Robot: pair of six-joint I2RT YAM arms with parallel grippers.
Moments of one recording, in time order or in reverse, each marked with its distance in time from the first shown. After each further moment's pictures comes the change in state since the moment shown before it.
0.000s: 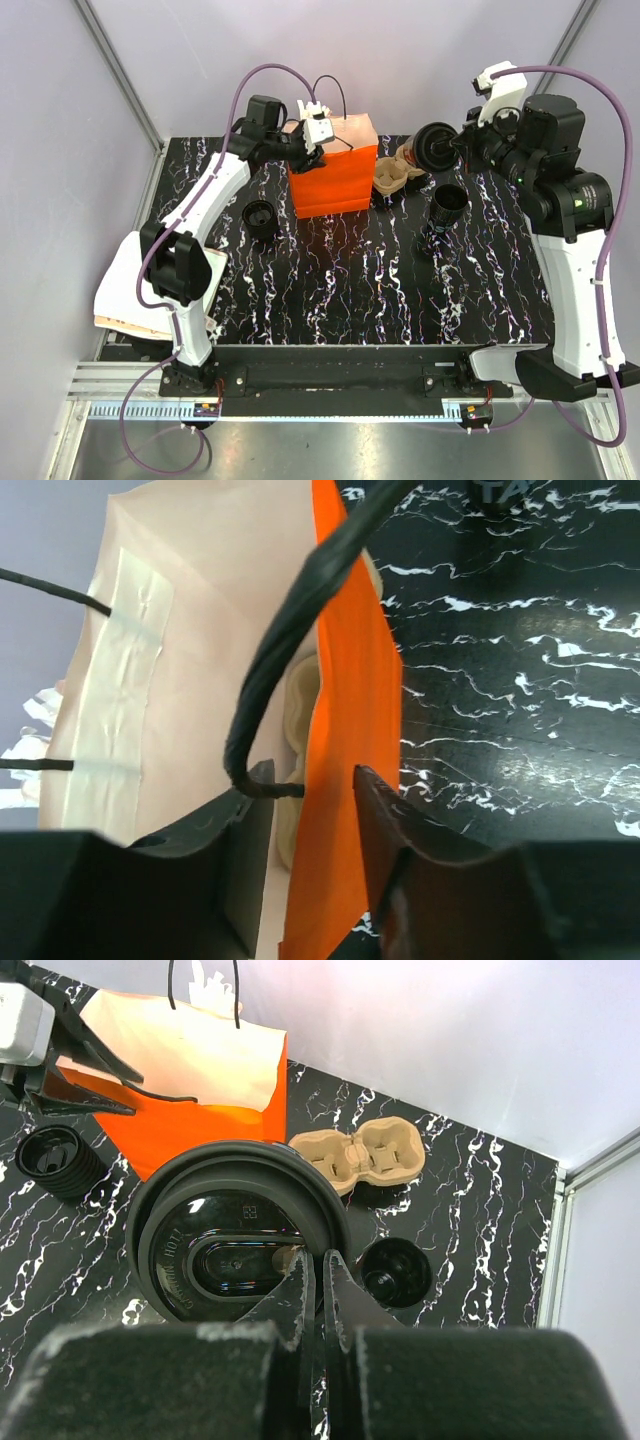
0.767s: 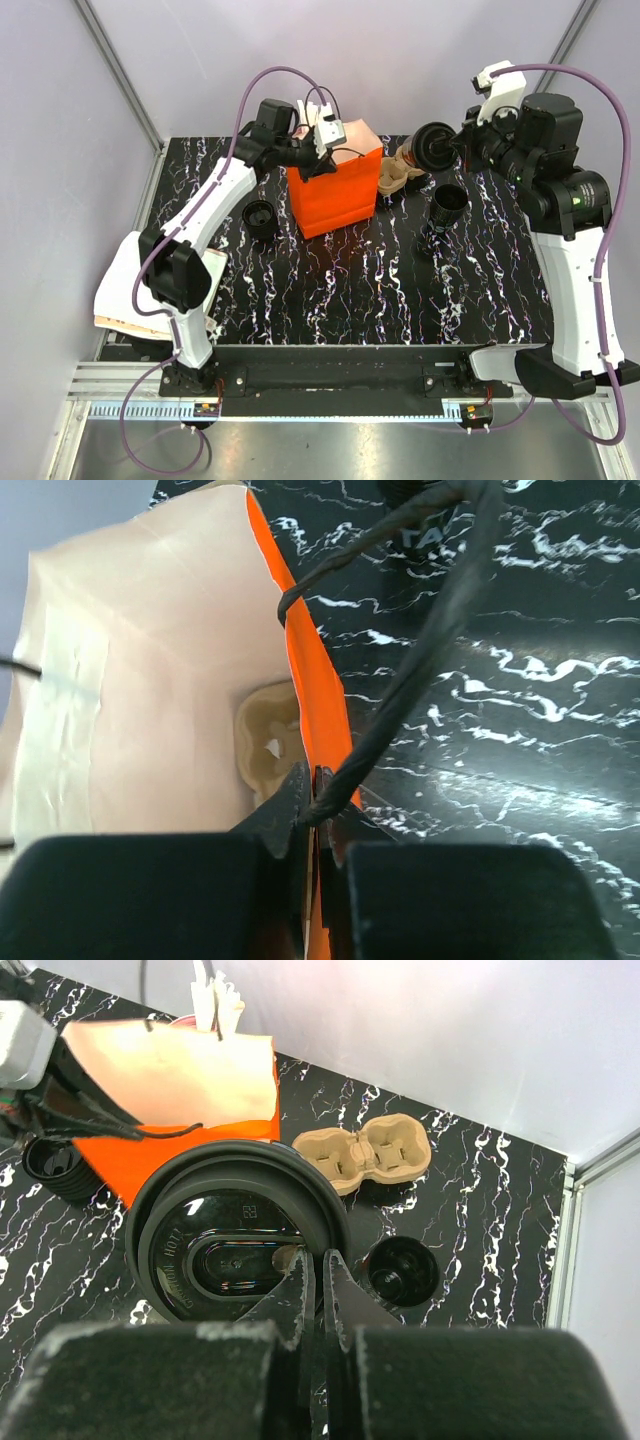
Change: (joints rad) left arm -0.068 -0.035 -0.008 -0.044 0.015 -0.147; right arm 0.000 0.008 0.002 0.000 -0.002 0.023
